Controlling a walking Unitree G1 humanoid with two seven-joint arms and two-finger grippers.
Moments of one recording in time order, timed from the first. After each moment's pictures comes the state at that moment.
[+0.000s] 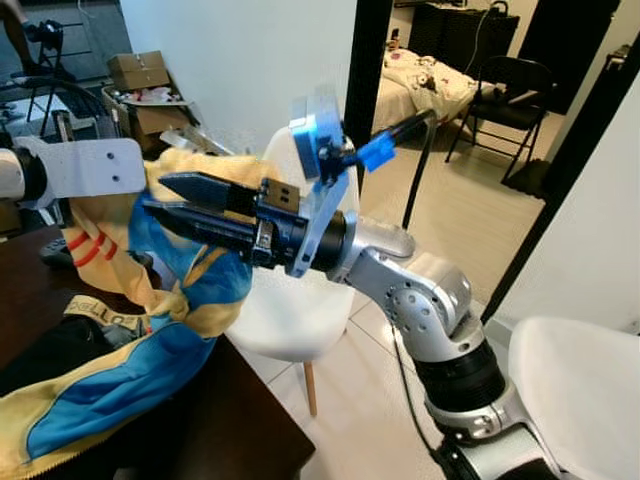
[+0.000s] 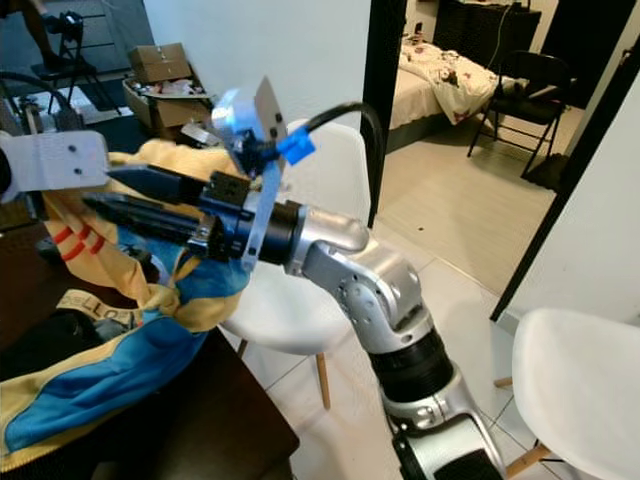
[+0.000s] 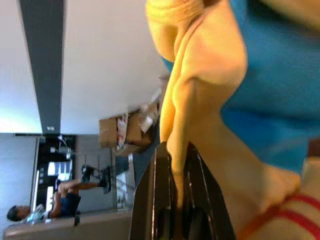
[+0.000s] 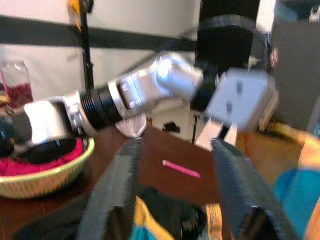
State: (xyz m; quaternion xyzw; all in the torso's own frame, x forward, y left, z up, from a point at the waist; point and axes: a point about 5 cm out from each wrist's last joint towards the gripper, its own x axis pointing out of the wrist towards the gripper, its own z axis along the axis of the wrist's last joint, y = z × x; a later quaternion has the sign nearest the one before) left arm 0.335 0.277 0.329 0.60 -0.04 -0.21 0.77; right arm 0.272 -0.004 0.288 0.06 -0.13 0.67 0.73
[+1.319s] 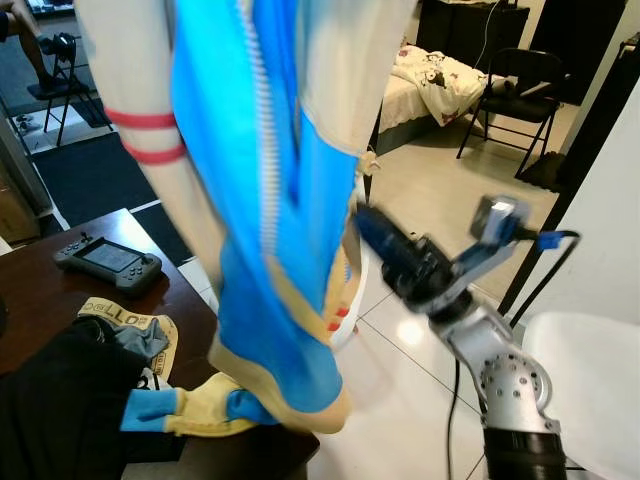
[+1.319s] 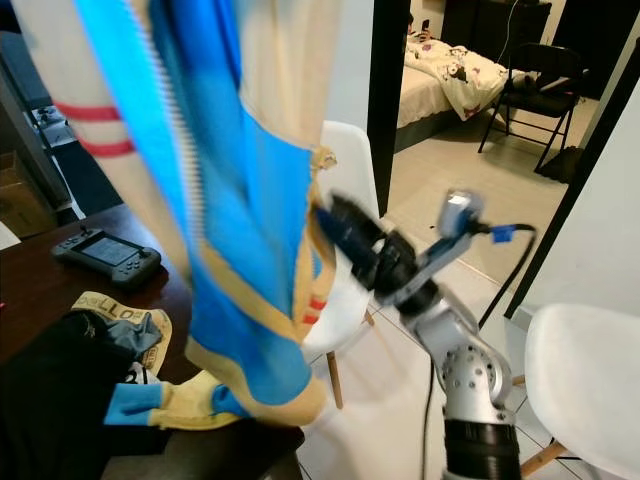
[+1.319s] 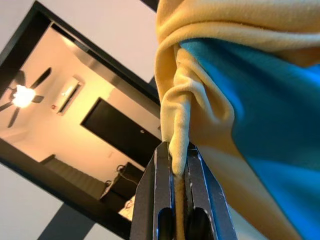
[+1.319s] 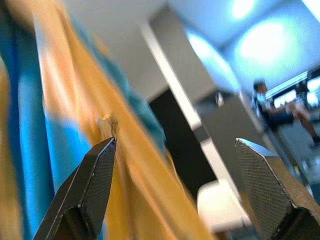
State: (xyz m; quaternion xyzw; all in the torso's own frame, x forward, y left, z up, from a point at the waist) left arm 0.268 0.228 0.500 0.31 -0.42 -0.45 0.72; right arm 0.289 -0.134 0.240 0.40 -0.21 0.48 0.75
